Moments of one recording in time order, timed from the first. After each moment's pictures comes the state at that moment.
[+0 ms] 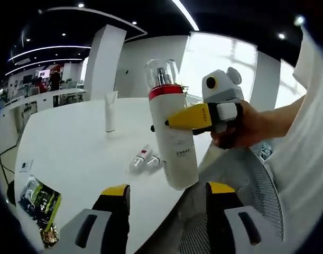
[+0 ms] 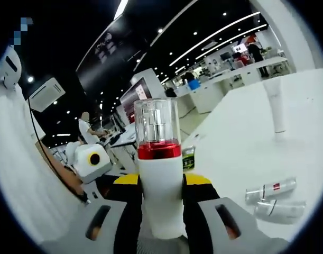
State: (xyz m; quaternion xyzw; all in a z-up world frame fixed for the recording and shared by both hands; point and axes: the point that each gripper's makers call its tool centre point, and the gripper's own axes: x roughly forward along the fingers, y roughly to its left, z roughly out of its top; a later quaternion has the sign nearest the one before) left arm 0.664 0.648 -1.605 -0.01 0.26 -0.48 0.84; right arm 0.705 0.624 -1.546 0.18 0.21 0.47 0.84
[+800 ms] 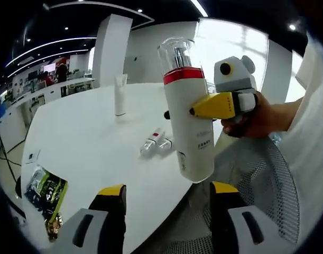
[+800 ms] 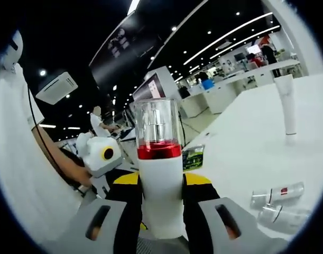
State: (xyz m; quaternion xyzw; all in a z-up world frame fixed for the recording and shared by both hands) left arm 0.670 0.657 -1.633 0.03 0.31 -0.44 0.84; right arm 0.698 0.631 -1.552 0.16 0.19 0.52 0.81
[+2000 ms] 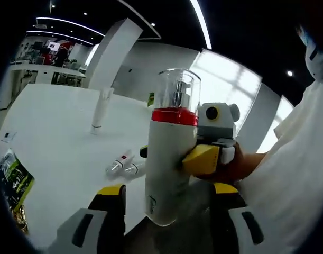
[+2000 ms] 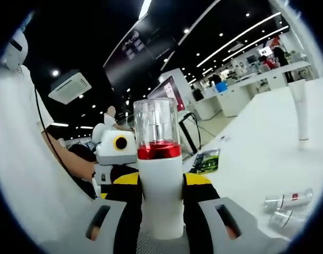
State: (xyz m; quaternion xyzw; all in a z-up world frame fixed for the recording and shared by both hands) left arm 0.653 0.620 -1.575 -0.16 0.28 -0.51 0.80; right arm 0.672 0.647 -1.535 0.17 0.17 0.59 0.77
